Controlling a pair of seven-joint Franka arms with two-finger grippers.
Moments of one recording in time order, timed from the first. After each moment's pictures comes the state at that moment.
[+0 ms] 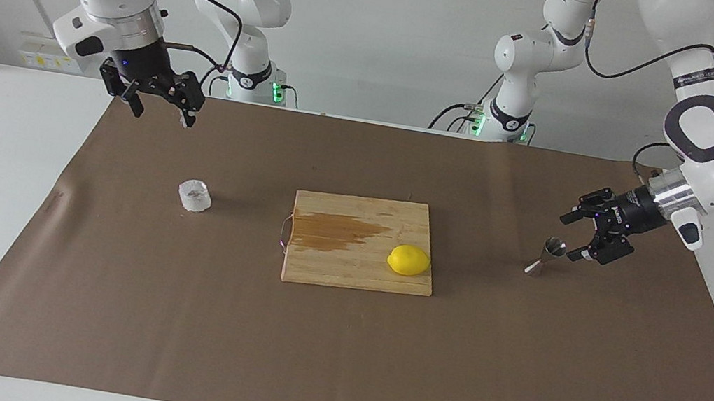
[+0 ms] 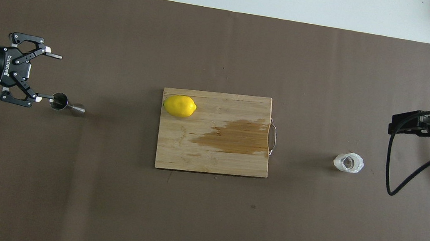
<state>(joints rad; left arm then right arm) 0.26 0.07 -0.14 -1.93 -0.74 1.91 -1.06 -0.01 -0.01 0.04 -1.61 0.02 1.60 0.11</state>
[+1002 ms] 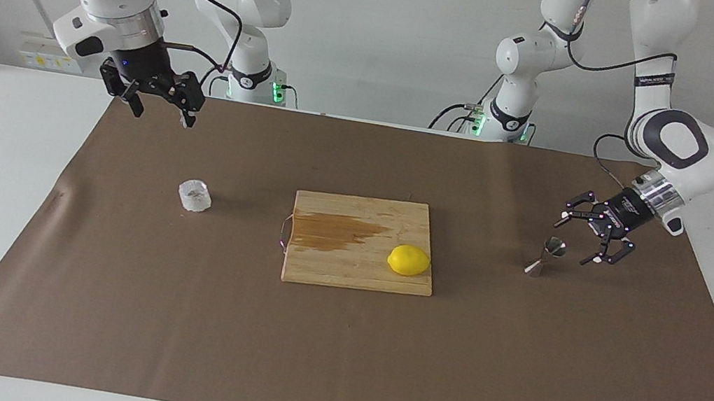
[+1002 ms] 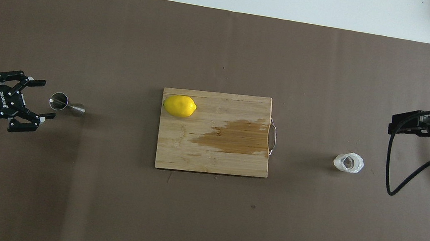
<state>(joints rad) 0.37 -0.01 -0.14 -2.28 -1.03 2.14 -1.18 -0.01 -0.01 0.04 -1.61 0.02 1.60 0.11</state>
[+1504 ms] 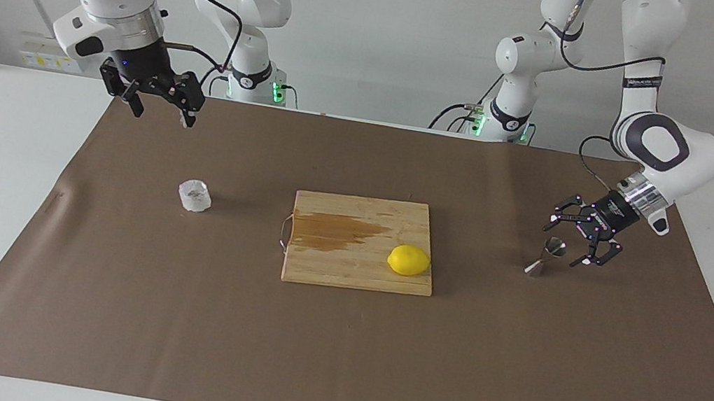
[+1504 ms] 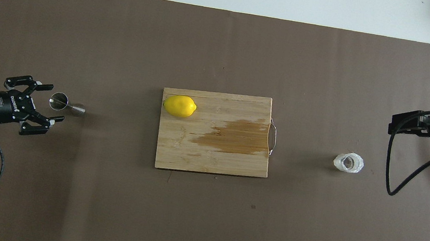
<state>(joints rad) 0.33 -0.01 -0.15 -2.32 -1.03 2.25 -1.17 -0.01 -0.01 0.04 -1.61 0.02 1.60 0.11</state>
